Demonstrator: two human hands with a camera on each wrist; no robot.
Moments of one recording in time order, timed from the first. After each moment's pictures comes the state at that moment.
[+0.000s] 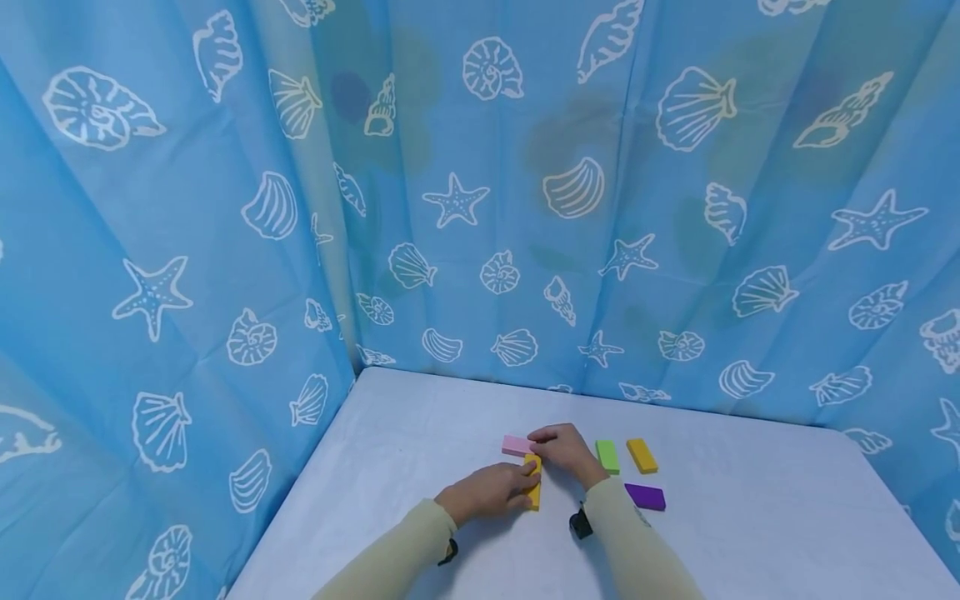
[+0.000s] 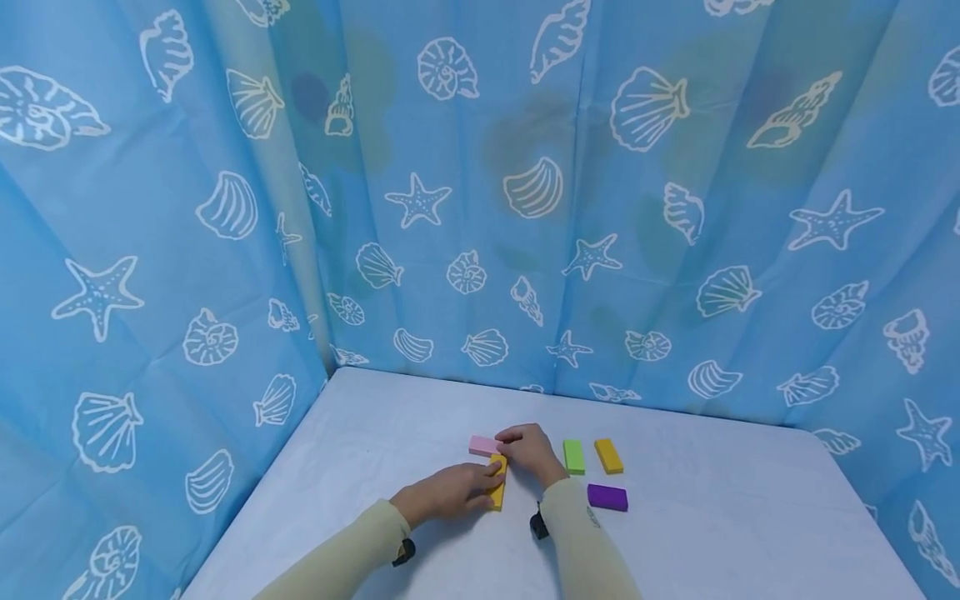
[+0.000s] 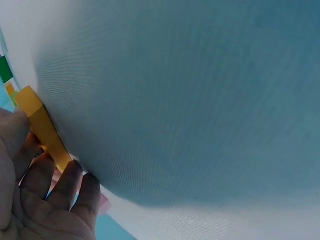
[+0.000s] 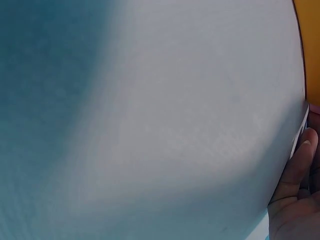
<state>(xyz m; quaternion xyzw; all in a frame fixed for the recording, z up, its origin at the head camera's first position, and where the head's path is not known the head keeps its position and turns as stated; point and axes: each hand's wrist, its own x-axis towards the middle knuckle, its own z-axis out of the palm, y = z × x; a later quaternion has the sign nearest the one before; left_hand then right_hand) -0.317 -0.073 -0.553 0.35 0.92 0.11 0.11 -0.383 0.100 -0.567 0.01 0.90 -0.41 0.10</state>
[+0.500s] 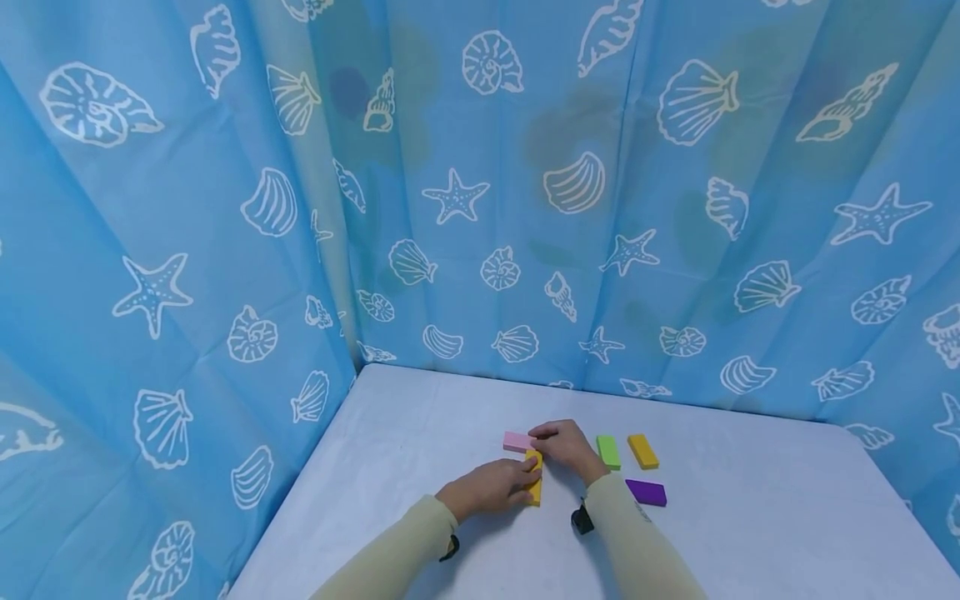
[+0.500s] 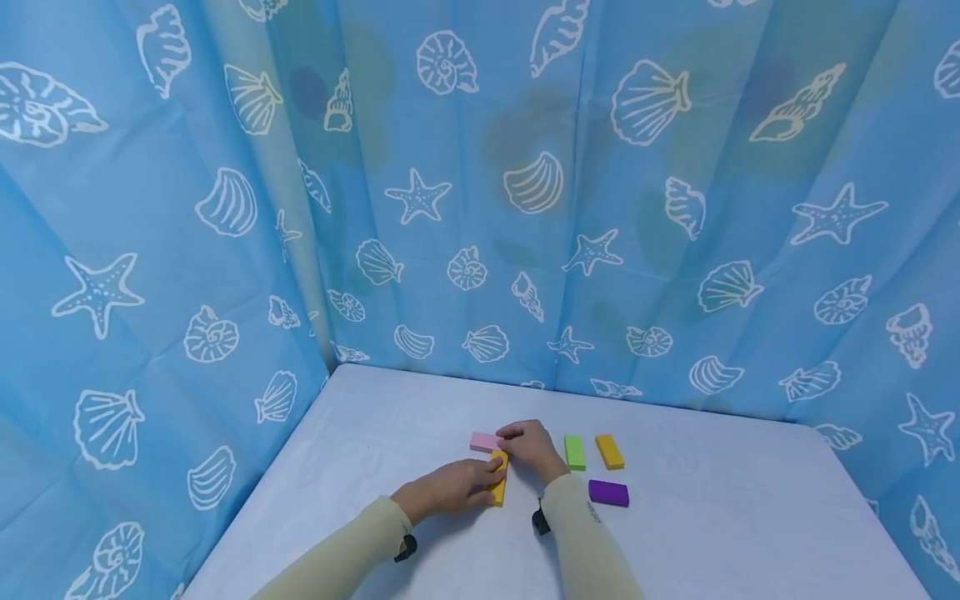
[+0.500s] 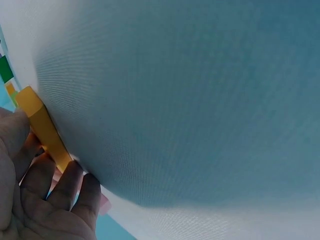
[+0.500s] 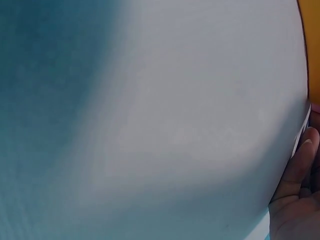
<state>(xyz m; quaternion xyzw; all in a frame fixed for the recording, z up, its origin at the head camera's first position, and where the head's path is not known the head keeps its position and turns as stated) -0.318 -0.072 -0.555 0.35 0.92 0.11 0.12 -0.381 0.101 -0.565 0.01 0.90 -0.42 0.11</state>
